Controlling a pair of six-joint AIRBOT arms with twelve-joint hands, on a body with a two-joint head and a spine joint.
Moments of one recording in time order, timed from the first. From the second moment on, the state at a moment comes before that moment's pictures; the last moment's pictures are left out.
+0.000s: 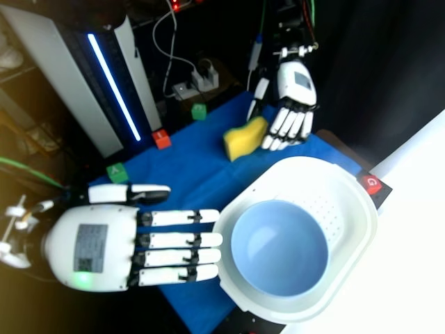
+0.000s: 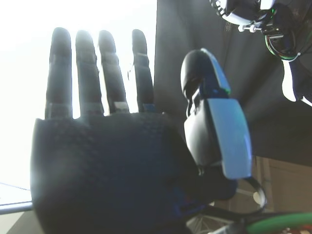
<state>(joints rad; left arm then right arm) 0.83 -0.93 1.24 0.26 -0.69 0.45 -0.76 -1.11 1.61 -0.52 0.88 0.06</state>
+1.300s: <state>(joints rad) 0.76 -1.02 1.33 -0.07 -0.77 0.68 -0.50 -1.35 1.83 -0.74 0.73 0.06</state>
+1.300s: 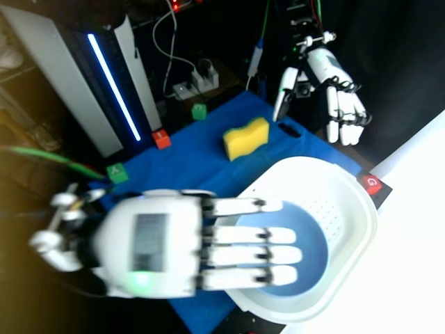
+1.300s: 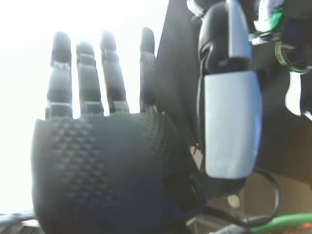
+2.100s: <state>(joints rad) 0.76 -1.03 1.34 -0.07 -0.78 0.68 -0.46 -1.46 1.92 -0.97 0.51 0.09</state>
